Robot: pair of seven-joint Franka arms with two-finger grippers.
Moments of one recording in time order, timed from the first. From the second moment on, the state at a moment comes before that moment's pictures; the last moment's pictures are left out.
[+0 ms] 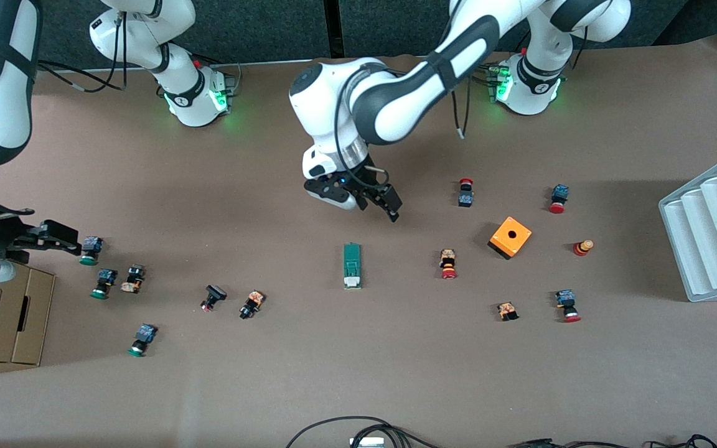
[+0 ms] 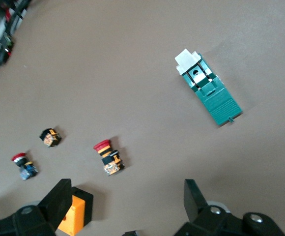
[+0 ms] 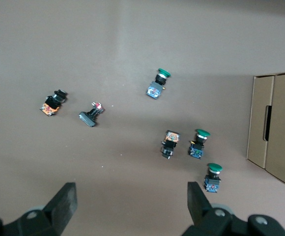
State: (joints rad) left arm -0.55 0.58 -0.49 -1.41 0.67 1.75 -0.58; right arm 0.57 0.25 -0.73 -1.47 0.16 1.67 -0.25
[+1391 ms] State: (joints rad) left arm -0.03 0.29 -0.48 -1.36 0.13 1.60 -0.29; right arm 0.00 0.17 -0.08 -1.47 0.07 1.66 0.03
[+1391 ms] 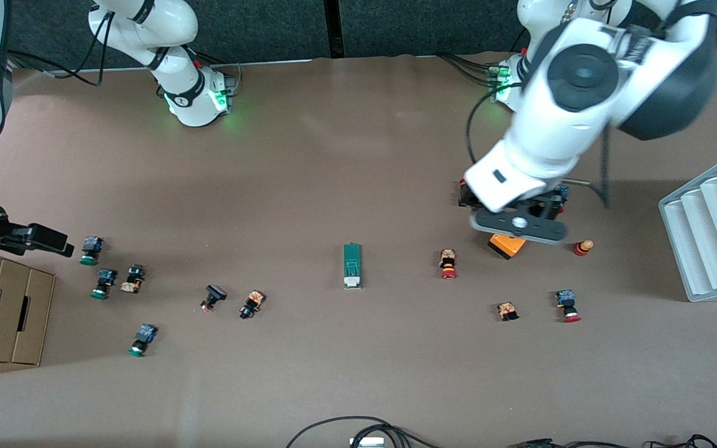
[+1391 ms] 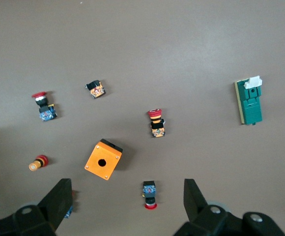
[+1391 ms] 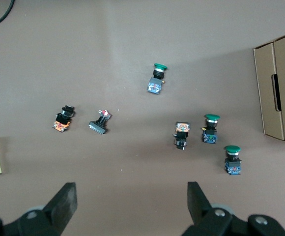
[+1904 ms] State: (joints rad) left arm -0.04 0.11 -0.21 -1.49 0.07 1.60 -0.12; right arm 0.00 0.12 -0.08 -1.49 0.07 1.59 0.01
